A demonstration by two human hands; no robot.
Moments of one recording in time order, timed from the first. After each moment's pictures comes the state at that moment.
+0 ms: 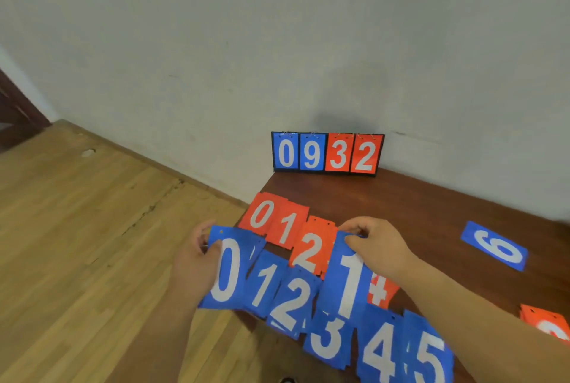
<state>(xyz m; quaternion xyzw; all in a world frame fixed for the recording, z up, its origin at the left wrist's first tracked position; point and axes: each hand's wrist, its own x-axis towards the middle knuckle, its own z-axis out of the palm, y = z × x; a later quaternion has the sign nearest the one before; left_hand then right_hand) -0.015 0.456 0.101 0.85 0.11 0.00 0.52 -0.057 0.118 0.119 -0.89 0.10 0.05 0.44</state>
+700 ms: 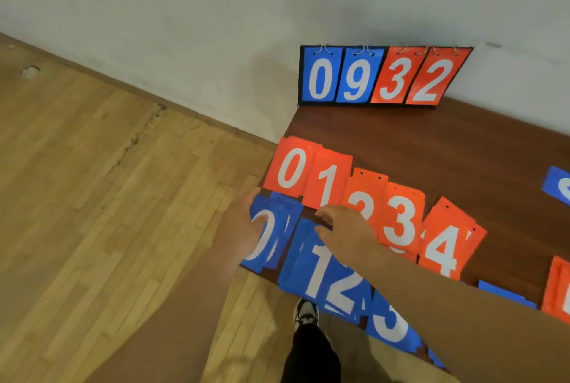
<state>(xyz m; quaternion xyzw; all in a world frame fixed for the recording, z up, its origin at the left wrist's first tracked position) 0.106 0.490 -0.027 0.90 0.01 -0.24 0.37 0.036 0.265 -0.016 -0.91 0.13 0.20 0.34</state>
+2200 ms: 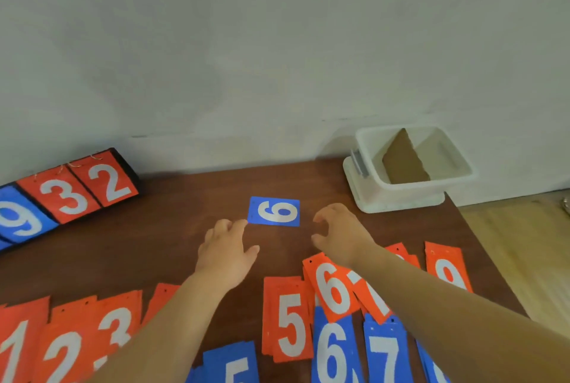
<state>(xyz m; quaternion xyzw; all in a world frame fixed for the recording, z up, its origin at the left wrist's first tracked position) -0.029 -0.050 0.033 0.90 -0.36 -0.21 0.10 -0.206 -0.233 0.070 -0.88 0.39 0.05 0.28</state>
